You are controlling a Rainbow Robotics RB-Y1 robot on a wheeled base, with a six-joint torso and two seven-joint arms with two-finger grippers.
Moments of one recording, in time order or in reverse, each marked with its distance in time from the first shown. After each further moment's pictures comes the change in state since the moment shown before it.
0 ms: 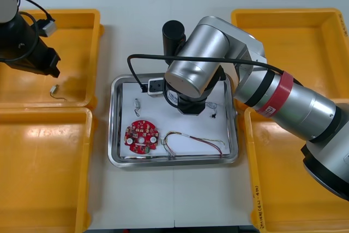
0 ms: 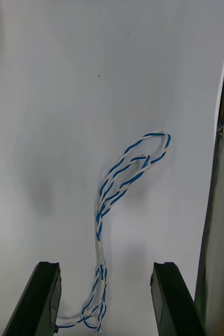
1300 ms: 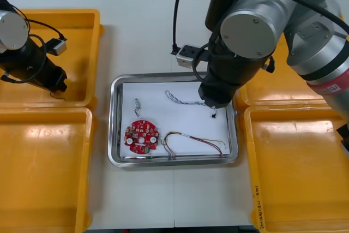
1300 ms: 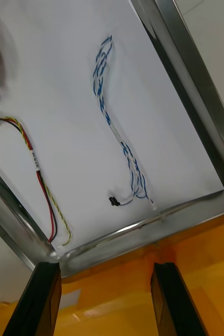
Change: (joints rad) right arm 0.021 -0.200 -0.235 -0.320 -0.328 0.301 -0.509; left arm 0.078 0.000 -0.067 0.048 0.047 -0.177 -0.153
